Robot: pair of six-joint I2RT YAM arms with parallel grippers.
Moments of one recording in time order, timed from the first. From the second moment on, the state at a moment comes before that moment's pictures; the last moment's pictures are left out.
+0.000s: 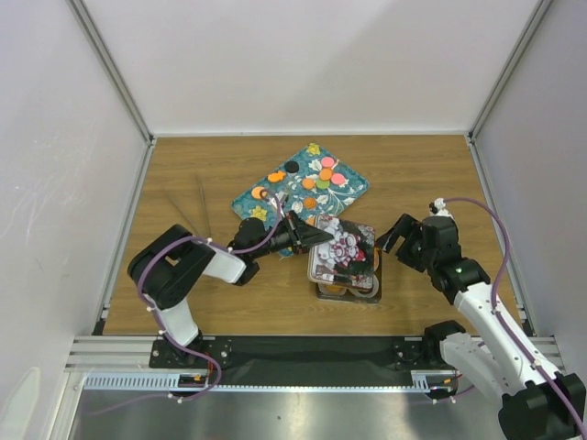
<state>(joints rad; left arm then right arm) -0.66 1.74 0.54 1.24 0.54 -1.41 0.28 0.80 0.58 -0.45 -0.01 0.75</state>
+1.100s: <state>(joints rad) -0.74 1.93 0.65 1.26 0.47 -1.52 0.26 0.80 0.38 -0.19 -0.21 0.74</state>
